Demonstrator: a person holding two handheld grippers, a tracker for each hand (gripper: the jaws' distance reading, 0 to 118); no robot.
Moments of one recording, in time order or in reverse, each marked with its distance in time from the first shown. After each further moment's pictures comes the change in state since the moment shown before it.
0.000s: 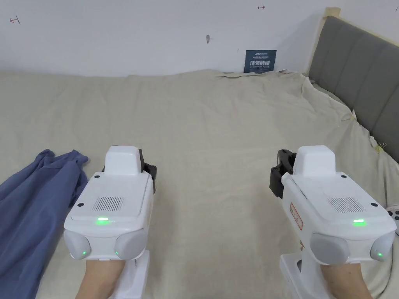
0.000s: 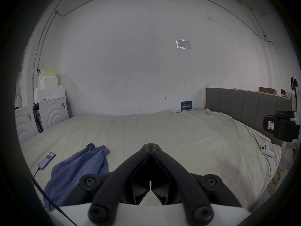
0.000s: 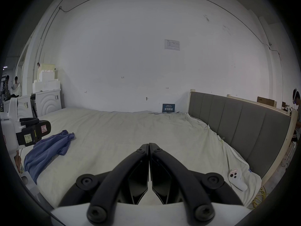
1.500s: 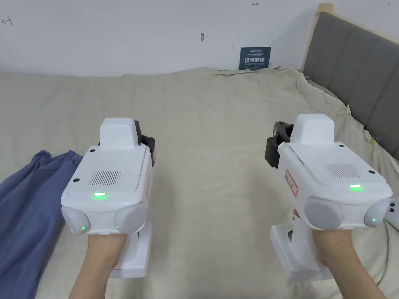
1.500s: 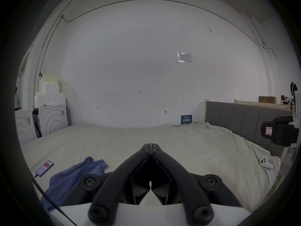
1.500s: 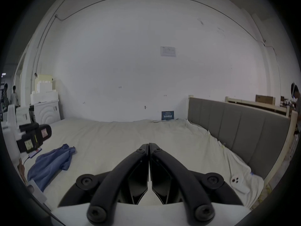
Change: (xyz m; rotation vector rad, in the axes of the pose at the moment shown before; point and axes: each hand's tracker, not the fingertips) left arm -0.002 0.028 -0.002 0.104 -0.011 0.020; right arm -0.008 0.031 0.002 0.054 -0.021 -0.074
